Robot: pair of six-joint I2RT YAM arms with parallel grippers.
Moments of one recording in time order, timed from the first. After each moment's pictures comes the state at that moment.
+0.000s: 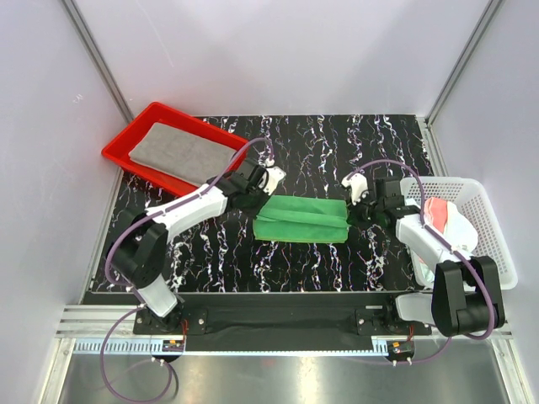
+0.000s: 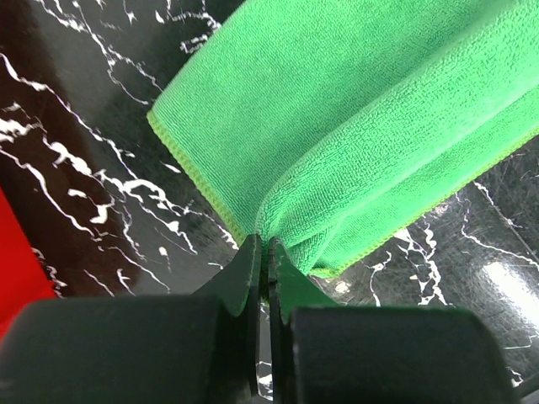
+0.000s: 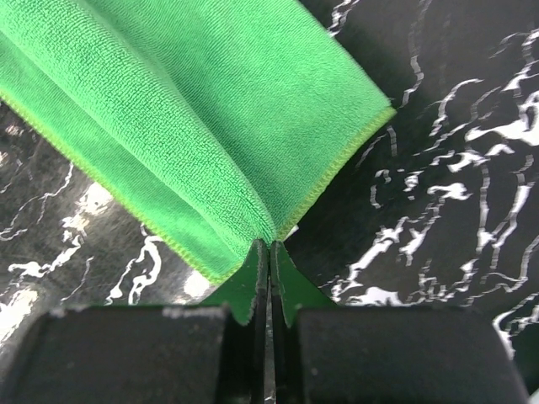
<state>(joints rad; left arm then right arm) -0.64 1.67 1.17 -0.48 0.04 0.12 0.15 1.28 0.68 -0.27 -0.38 -0.41</state>
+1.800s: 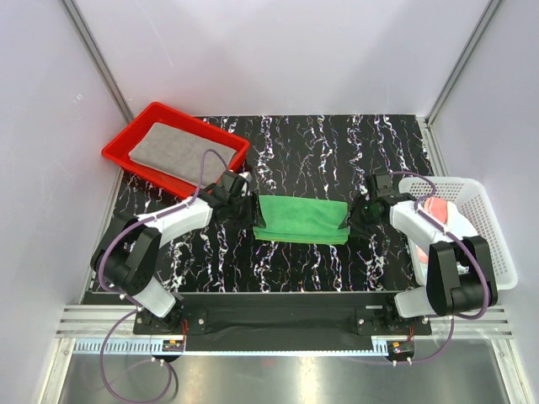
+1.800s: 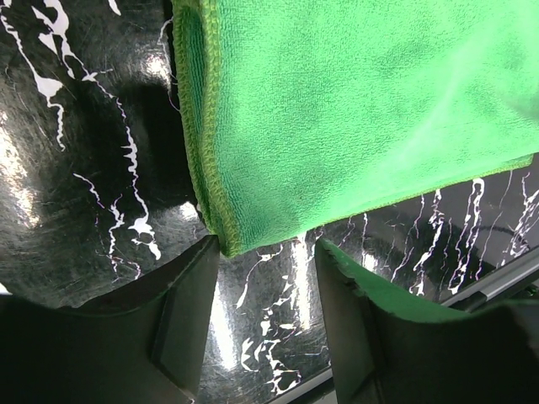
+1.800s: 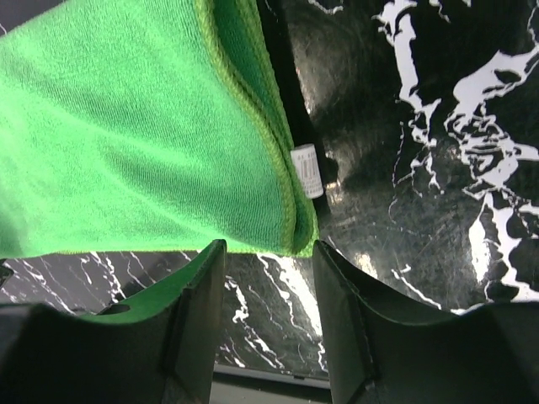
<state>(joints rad) -0.55 1.58 0.91 -0.30 0.23 -0.63 0.18 1.41 0.80 -0.53 -0.17 0.69</state>
